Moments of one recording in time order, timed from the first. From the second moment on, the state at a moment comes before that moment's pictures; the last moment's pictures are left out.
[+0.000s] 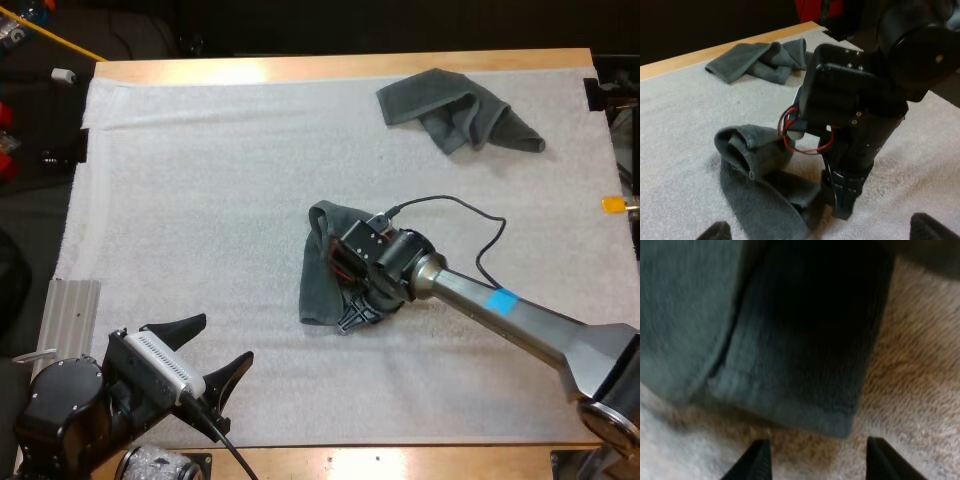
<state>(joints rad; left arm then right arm) -0.27 0.35 -0.85 1.10 0.44 -1.72 0.85 1.80 -1.25 0.96 0.09 -1.74</state>
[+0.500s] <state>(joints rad) -0.27 0.35 -0.85 1.10 0.44 -1.72 0.85 1.89 -1.25 0.87 0.15 -1.77</state>
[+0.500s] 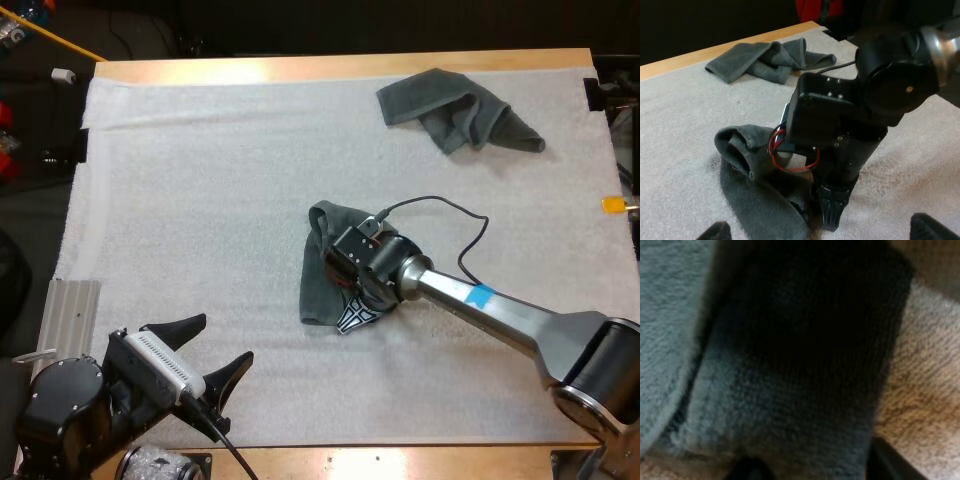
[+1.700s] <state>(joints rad) -0.27 0.35 -0.85 1.10 0.44 -1.72 0.85 1.47 -1.19 0.84 0.23 -1.66</state>
